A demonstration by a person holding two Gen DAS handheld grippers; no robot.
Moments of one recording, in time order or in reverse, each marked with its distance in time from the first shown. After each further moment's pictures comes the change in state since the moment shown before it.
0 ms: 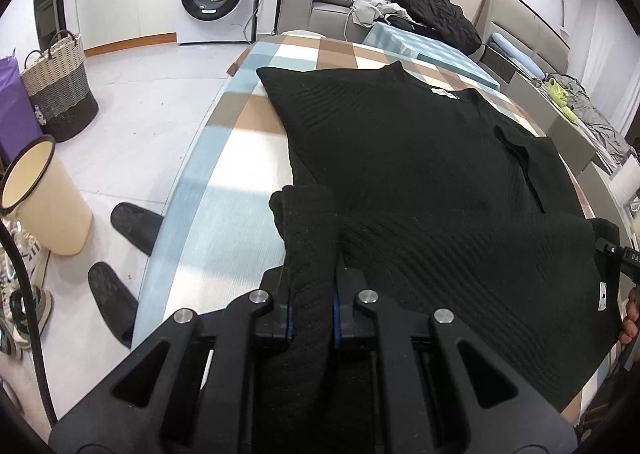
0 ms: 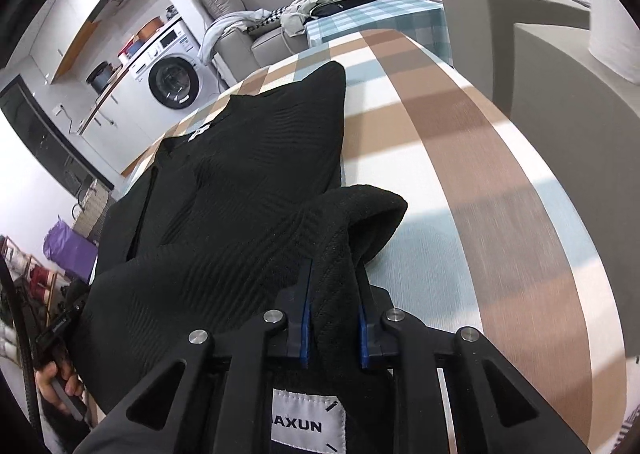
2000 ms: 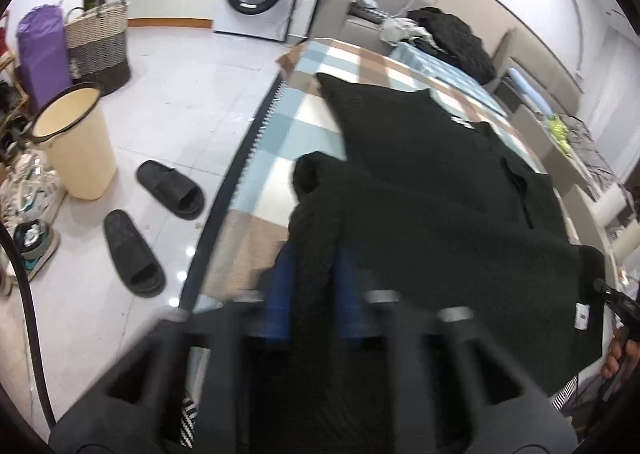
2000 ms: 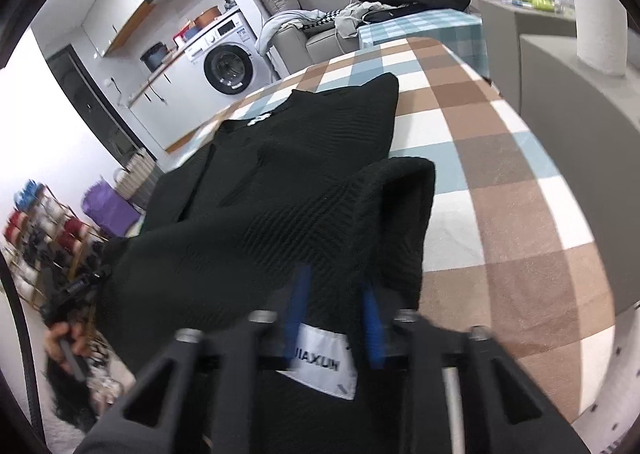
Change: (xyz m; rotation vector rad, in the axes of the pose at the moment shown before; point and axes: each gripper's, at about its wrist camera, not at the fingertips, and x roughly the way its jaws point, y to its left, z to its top) left arm -0.115 0.049 -0.091 -0.153 -0.038 -0.013; right arm -0.072 0.004 -0.068 -0.139 -0.025 0.127
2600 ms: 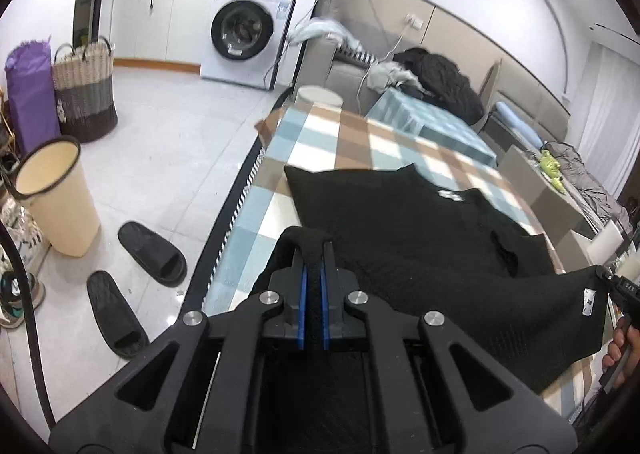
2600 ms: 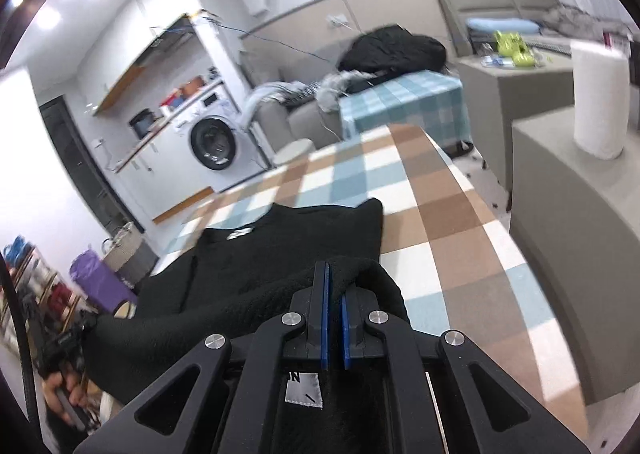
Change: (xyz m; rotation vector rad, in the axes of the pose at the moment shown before) left arm 0.033 -0.026 0.093 0.011 -0.148 -0.020; right arm 0.011 -0.018 0.099 0.096 -0.244 -0.037
